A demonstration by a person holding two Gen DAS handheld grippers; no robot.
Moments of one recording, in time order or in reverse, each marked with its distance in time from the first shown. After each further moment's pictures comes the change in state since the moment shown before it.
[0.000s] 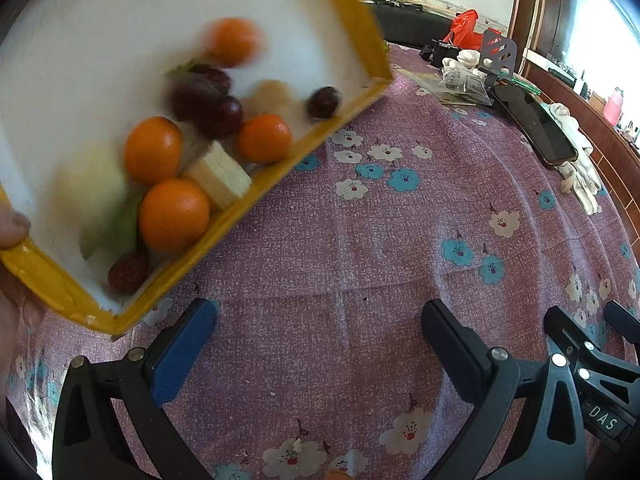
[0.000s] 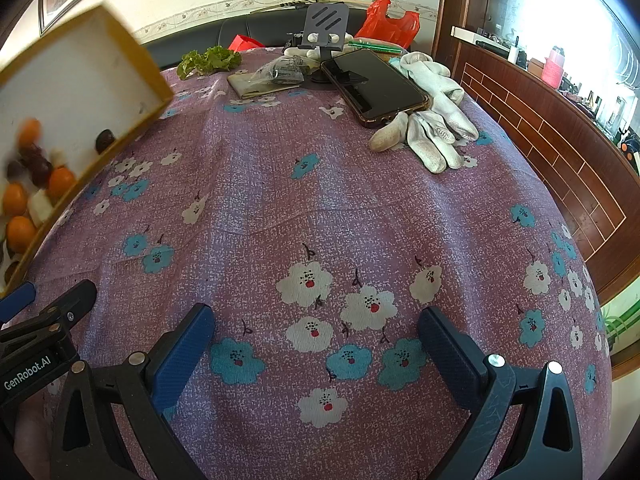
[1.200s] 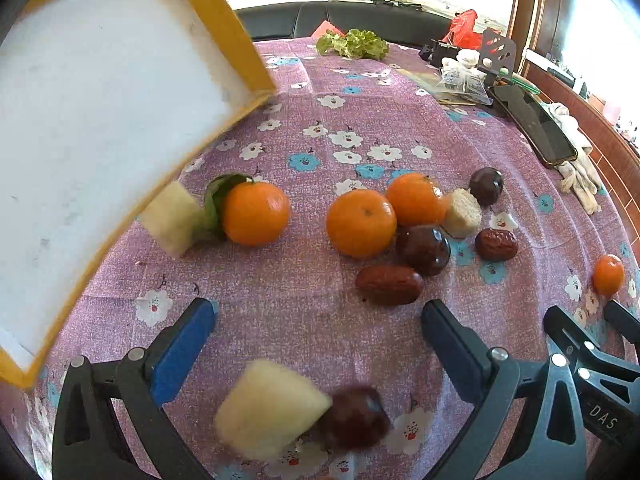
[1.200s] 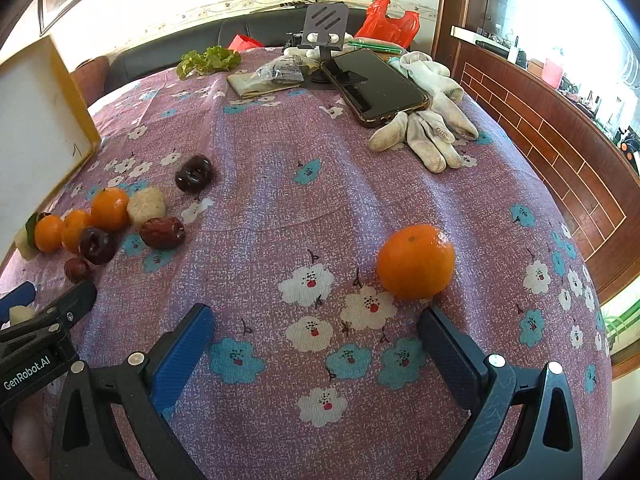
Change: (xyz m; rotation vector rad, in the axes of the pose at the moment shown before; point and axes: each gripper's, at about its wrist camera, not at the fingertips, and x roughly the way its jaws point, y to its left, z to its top) left arm -0.001 0.000 0.002 0.001 0.000 -0.001; right arm -0.001 0.000 -0.001 0.000 0.000 0.000
